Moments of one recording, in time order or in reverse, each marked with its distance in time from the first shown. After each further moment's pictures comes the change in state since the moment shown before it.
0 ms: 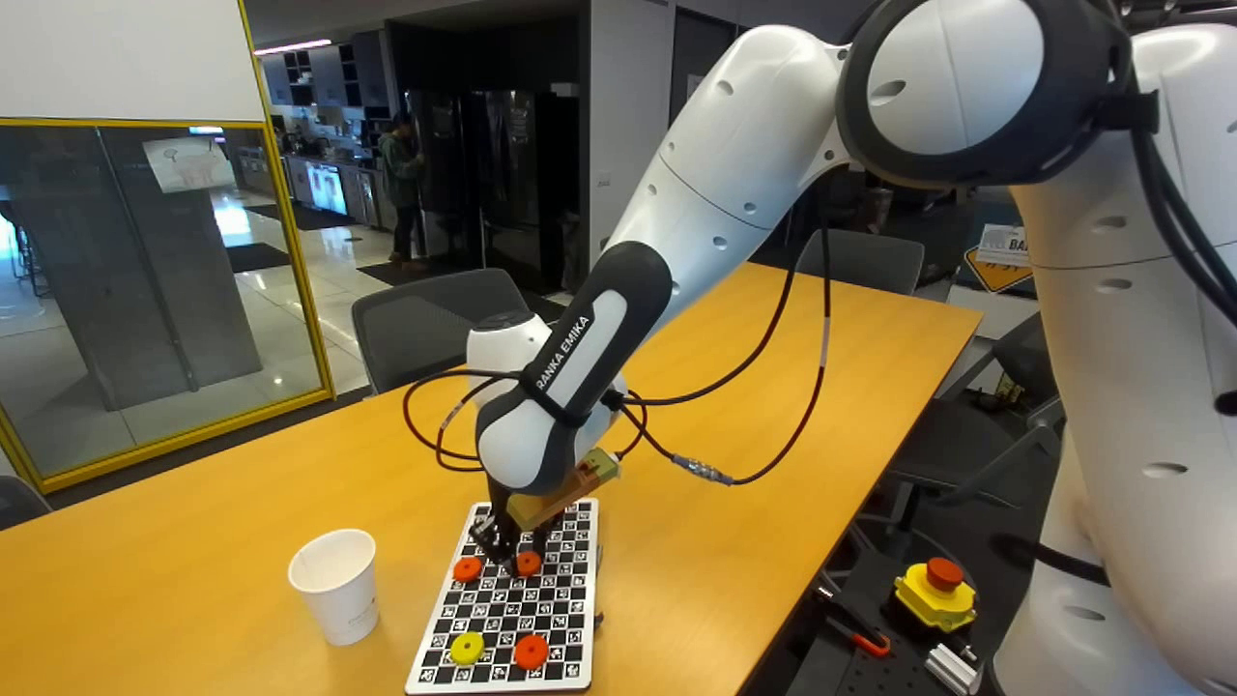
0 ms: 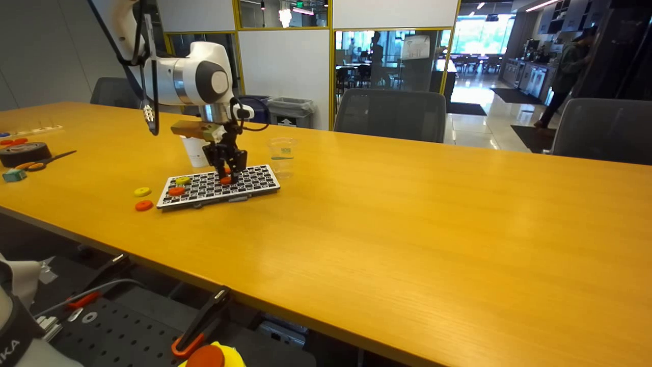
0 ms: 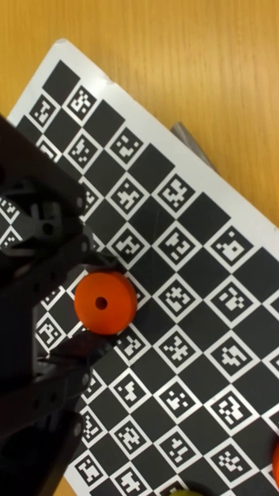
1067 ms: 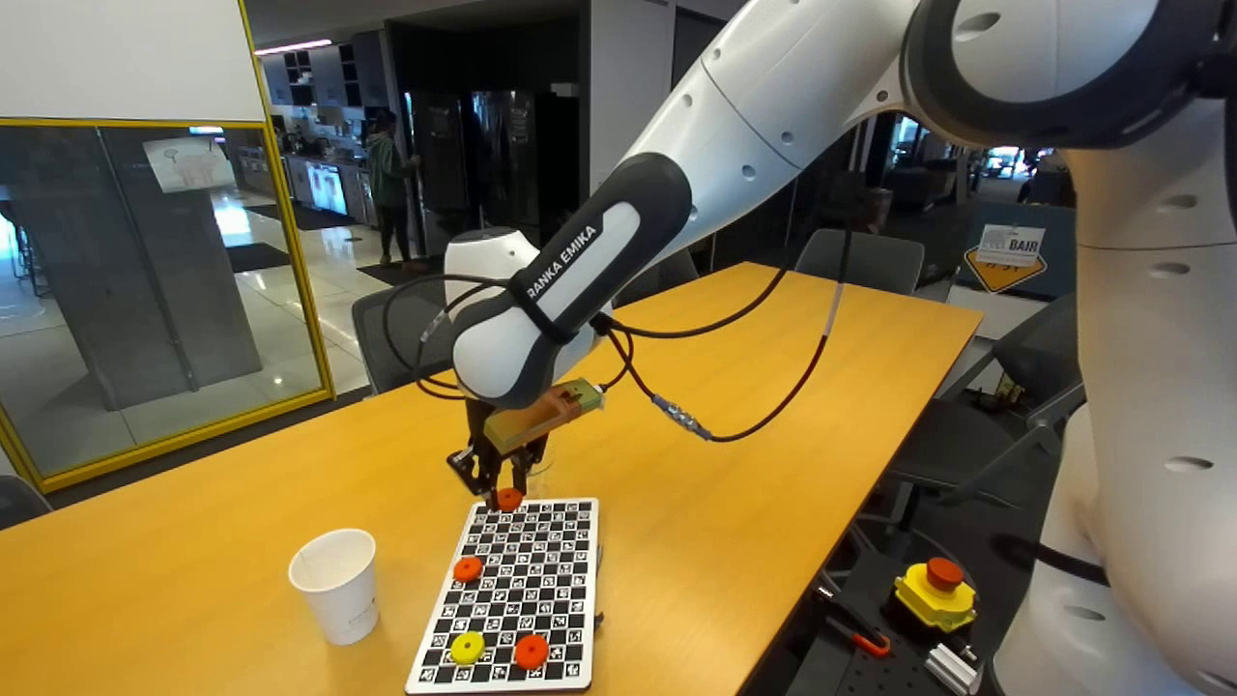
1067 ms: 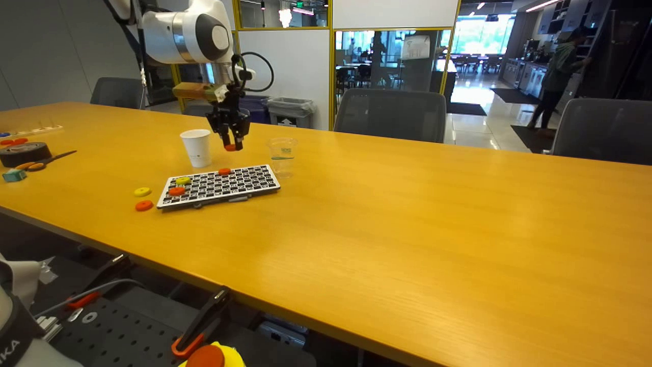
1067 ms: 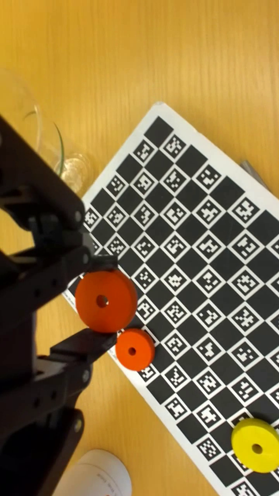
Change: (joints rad) arm -0.008 -0.122 -0.004 0.091 -0.022 -0.171 0.005
